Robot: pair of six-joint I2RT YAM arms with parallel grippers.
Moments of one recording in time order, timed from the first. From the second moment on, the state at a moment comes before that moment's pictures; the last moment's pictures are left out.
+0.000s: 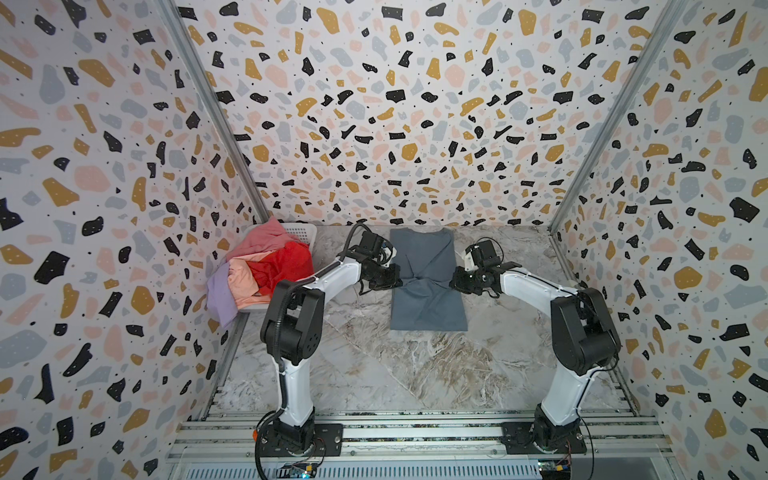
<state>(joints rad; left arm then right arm) -0.36 2.02 1.51 -0.51 0.51 -0.37 0.33 1.87 1.27 -0.36 -0.32 0.53</state>
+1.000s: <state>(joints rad) -0.31 1.55 0.80 -0.31 0.53 -0.56 0.31 1.43 0.60 -0.18 -0.56 0.72</state>
